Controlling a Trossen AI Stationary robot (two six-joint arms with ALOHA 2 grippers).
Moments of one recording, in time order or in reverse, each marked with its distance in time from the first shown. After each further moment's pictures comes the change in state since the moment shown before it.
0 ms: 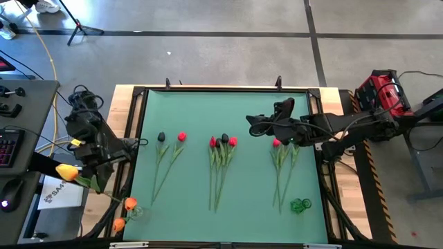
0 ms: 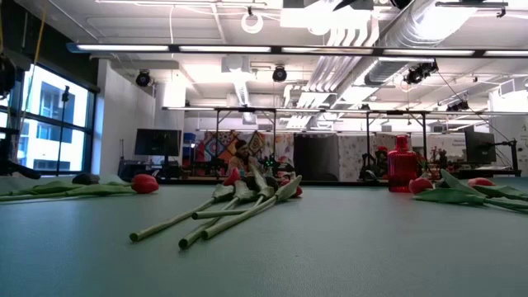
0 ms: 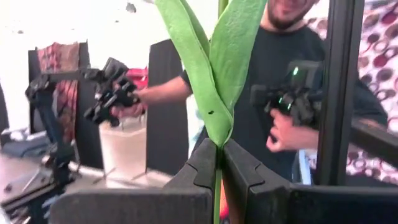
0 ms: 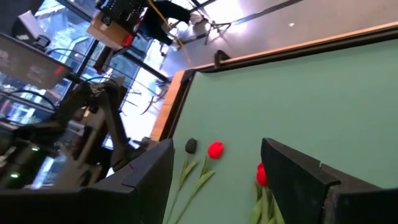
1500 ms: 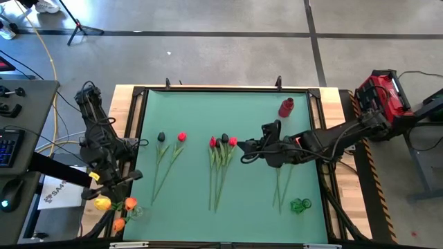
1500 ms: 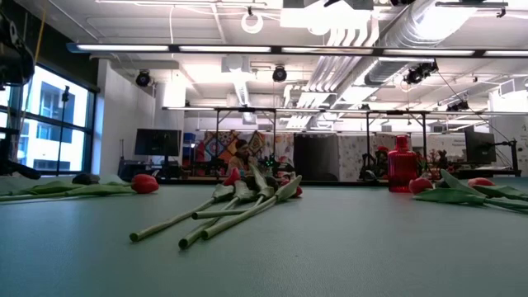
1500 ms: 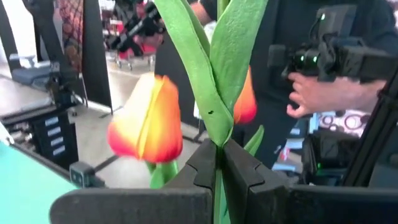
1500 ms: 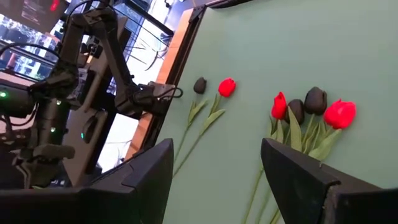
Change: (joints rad) left arm -0.152 0.117 -0.149 0.009 -0.222 -0.043; right arm 0.154 0.118 0.000 0.022 -0.070 0.118
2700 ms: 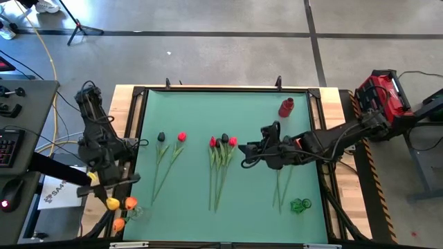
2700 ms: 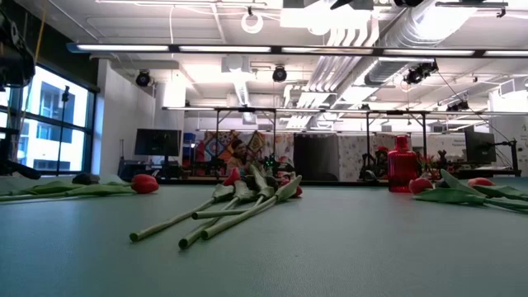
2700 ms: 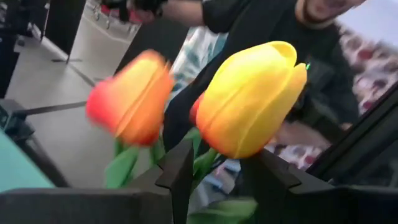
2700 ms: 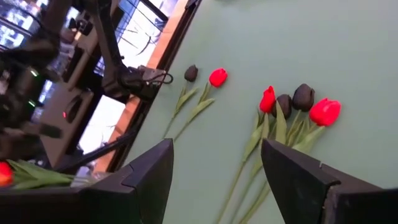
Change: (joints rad) left arm -0.005 -0.013 0.045 -0.032 0.059 -0.467; right arm 0.013 0.004 0.000 -0.050 -0.025 -0.062
